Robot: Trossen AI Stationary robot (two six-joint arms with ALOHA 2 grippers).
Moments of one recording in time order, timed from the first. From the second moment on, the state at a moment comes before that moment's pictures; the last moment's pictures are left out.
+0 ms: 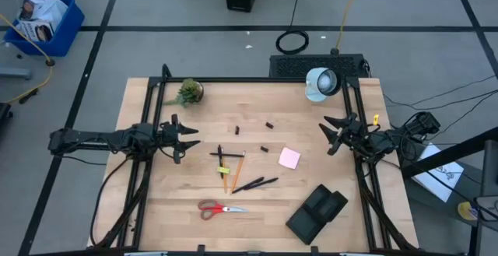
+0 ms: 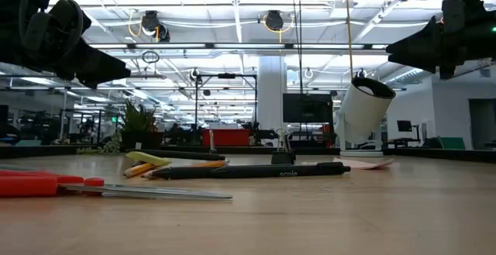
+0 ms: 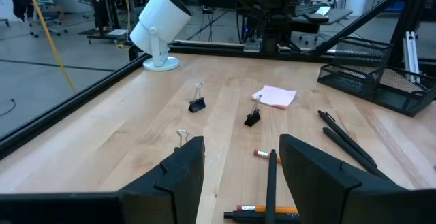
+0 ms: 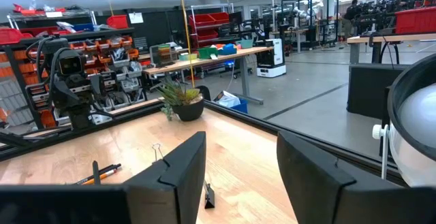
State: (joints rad) left arm 0.03 0.22 0.01 0.06 -0.11 -0.04; right arm 0.43 0.02 0.01 0.08 1.02 0.09
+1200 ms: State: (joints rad) left arm 0.03 0.22 0.01 0.09 -0.27 -0.03; right arm 0.43 0.23 0.02 0.30 0.65 0.35
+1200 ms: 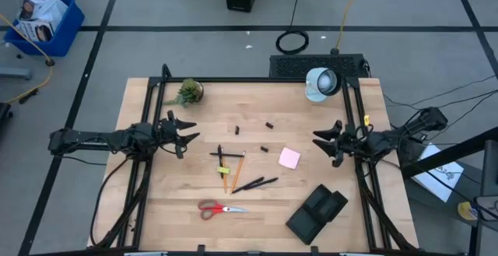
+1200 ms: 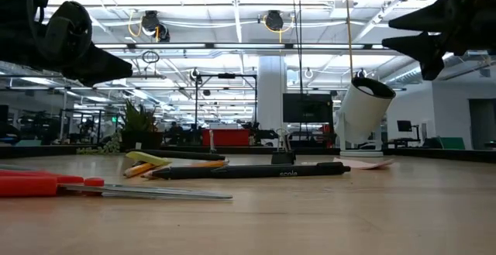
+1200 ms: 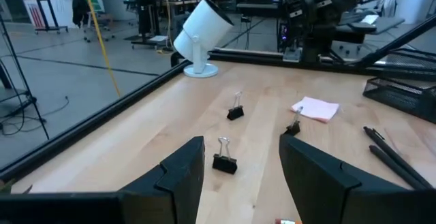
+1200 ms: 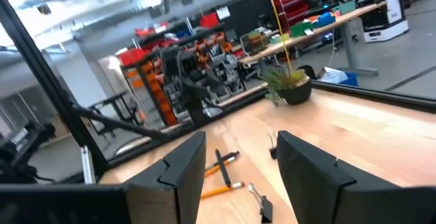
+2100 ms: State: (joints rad) left arm 0.03 0.22 0.01 0.31 -0.32 -0.43; right arm 0.20 1.38 0.59 0.31 0.49 0.32
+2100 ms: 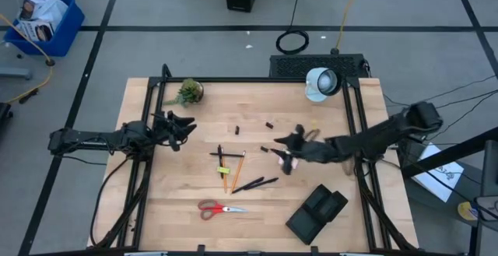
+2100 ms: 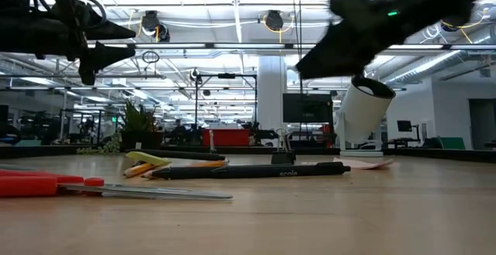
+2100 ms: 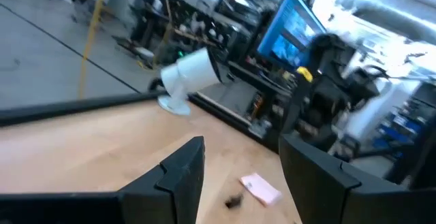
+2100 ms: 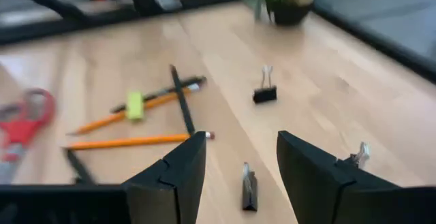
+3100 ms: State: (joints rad) left arm 0.03 0.22 0.01 0.31 -0.35 -0.45; right arm -0.12 1.52 0.54 0.45 0.44 0.08
